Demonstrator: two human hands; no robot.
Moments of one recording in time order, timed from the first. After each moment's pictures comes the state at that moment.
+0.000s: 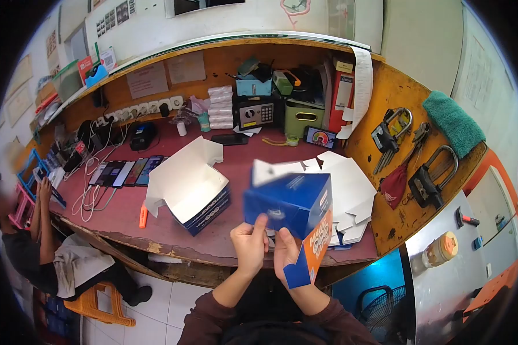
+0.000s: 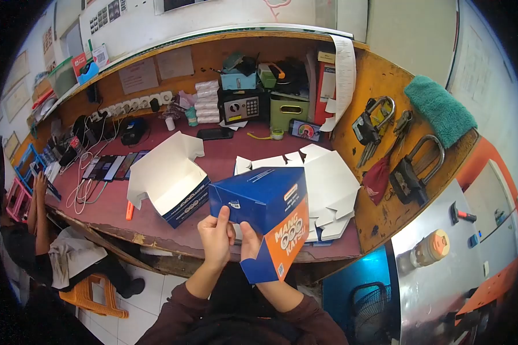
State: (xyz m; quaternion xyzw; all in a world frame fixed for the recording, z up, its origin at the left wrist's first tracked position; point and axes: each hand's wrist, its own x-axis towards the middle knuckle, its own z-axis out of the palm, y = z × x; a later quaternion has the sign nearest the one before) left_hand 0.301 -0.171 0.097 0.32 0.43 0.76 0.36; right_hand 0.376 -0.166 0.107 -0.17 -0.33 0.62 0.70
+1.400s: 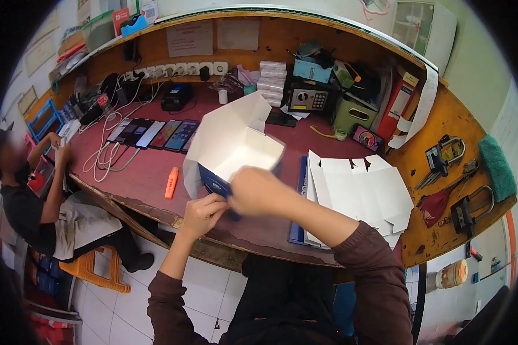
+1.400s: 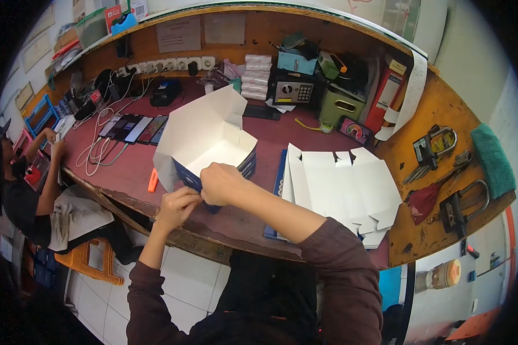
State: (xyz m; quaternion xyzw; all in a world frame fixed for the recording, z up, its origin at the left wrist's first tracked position) left_hand 0.066 -0.214 0.056 0.70 0.57 0.42 -0.10; right_hand 0.197 -0.101 0.144 -0.15 -0.98 0.10 0.02
